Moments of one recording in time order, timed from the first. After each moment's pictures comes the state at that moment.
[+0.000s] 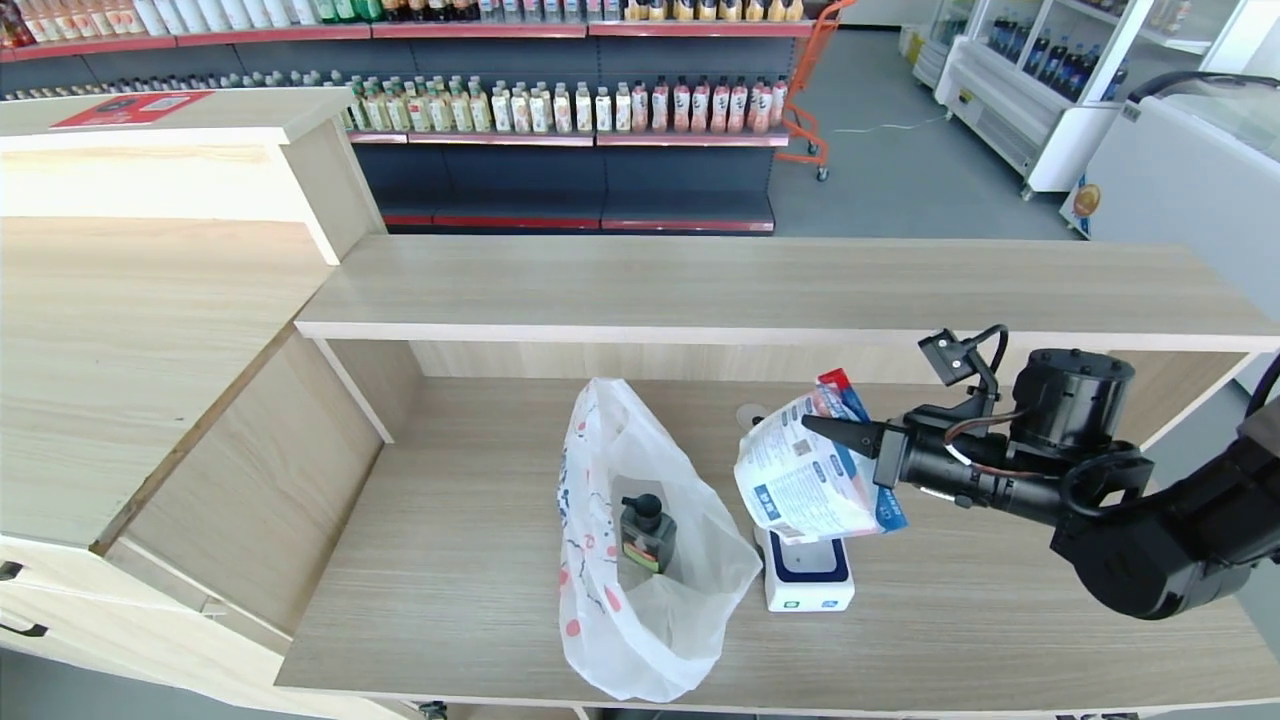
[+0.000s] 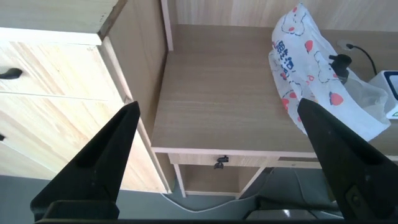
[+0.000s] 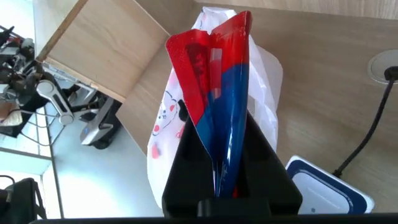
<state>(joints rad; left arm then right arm) 0.00 0.00 0.00 0.00 -0.02 -0.01 0.22 1.96 -0.68 -1.18 0.68 0.24</state>
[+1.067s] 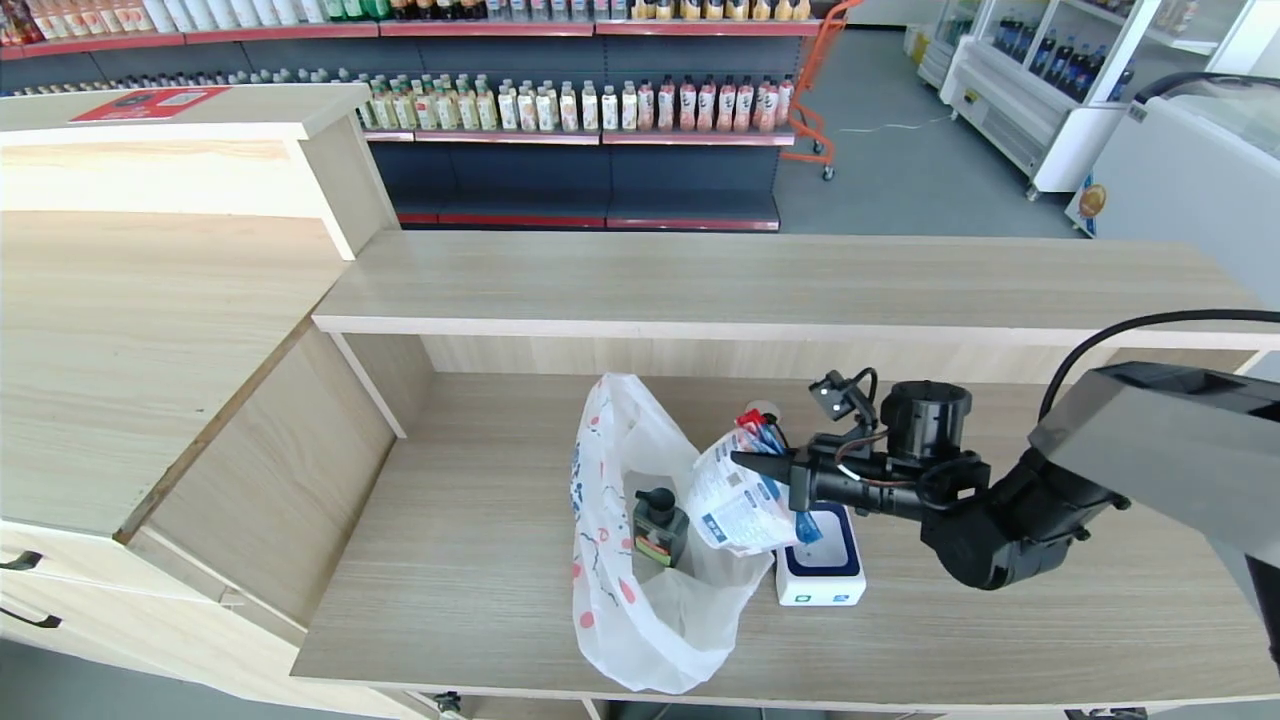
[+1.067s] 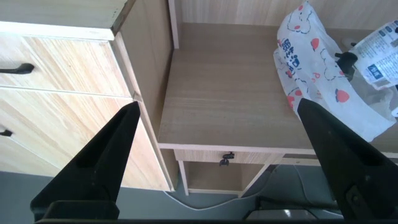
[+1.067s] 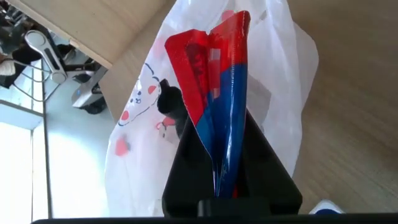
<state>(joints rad) 0.00 0.00 0.00 0.00 -0.02 -0.01 0.30 2.29 -0.96 -1.12 0.73 0.07</state>
